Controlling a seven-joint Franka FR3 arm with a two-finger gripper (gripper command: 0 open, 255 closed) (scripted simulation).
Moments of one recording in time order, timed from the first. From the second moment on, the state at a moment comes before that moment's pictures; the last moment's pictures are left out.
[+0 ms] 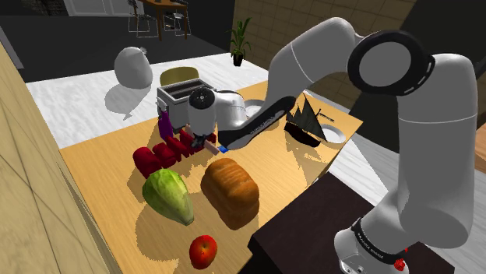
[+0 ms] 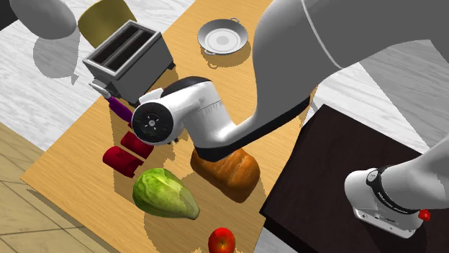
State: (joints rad) arm 0.13 0.58 0.25 -1.88 -1.00 2.52 0.78
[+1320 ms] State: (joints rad) arm 0.07 0.40 0.34 -1.89 -0.82 2.39 0.59
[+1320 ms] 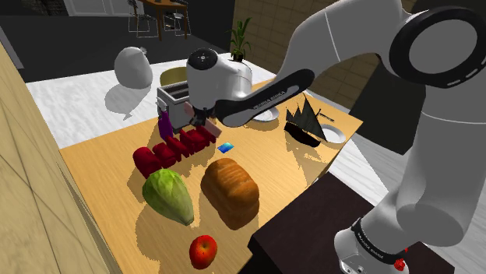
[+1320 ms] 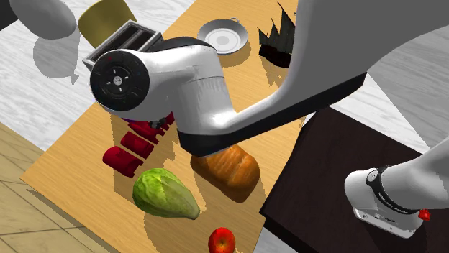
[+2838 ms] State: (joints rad) arm -0.29 0.22 0.23 -2.13 -0.68 2.67 0.14
